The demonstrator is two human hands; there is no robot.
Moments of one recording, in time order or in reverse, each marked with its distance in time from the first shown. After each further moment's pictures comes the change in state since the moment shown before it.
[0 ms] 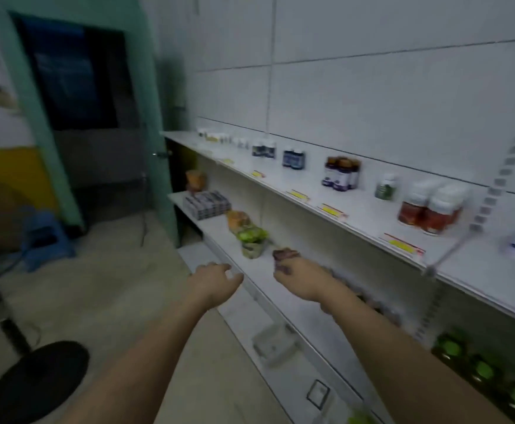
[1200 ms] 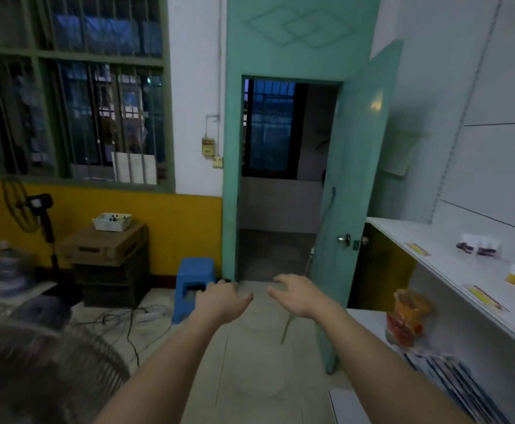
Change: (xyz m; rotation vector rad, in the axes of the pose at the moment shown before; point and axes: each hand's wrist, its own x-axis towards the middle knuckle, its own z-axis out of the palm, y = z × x) left_hand 0.623 -0.579 -0.339 0.079 0.246 -0.653; right_hand 0.908 -0.528 0.099 -0.035 -0.173 -0.578
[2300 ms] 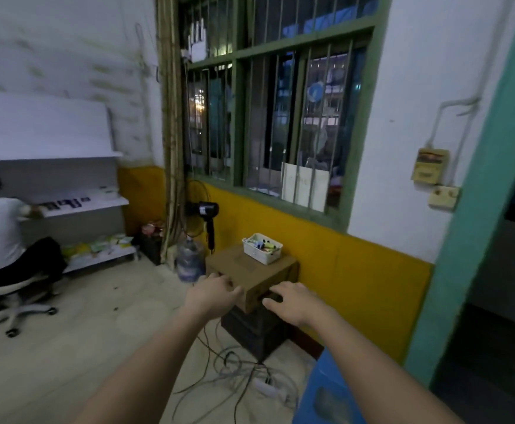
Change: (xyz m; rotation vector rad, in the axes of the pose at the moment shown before) left_hand 0.649 -0.431 -0.105 -0.032 0.293 -0.731; right_hand 0.842 -0.296 0.145 -0.190 -0.359 -0.684
